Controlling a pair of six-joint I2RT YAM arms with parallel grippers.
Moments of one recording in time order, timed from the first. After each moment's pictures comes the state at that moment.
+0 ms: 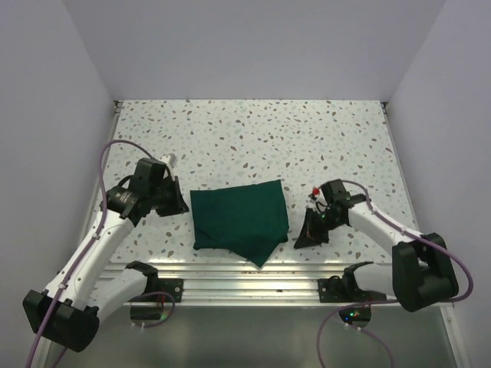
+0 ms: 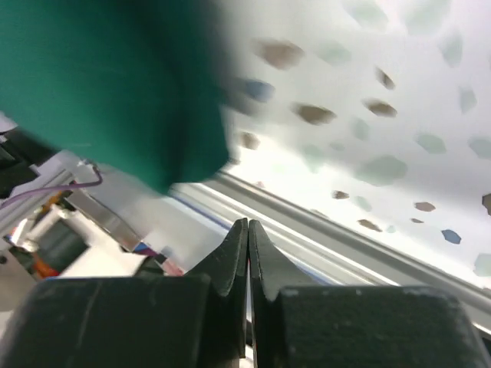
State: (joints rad) left arm -0.33 0.97 0.92 -0.89 0.15 -0.50; right arm 0.30 1.28 0.71 -0.76 -0.59 0.49
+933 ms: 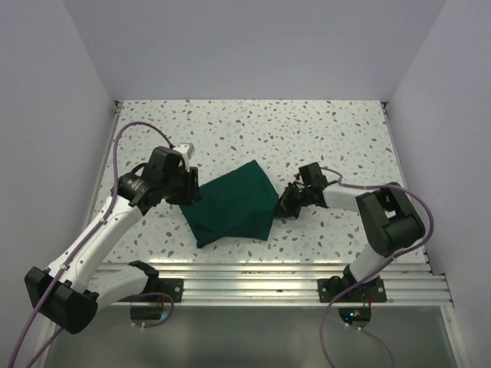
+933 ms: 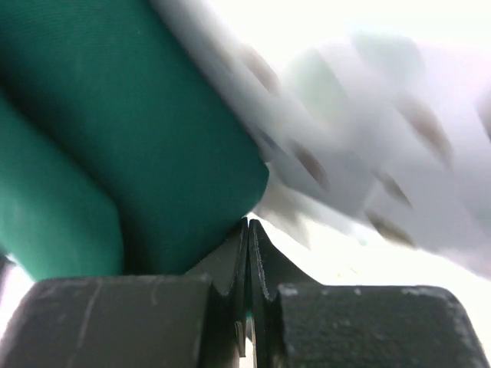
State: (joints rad) left arm -0.45 1.08 1.05 -0.89 0.06 -0.38; right arm 0.40 1.62 0.67 -0.10 -0.64 1.08
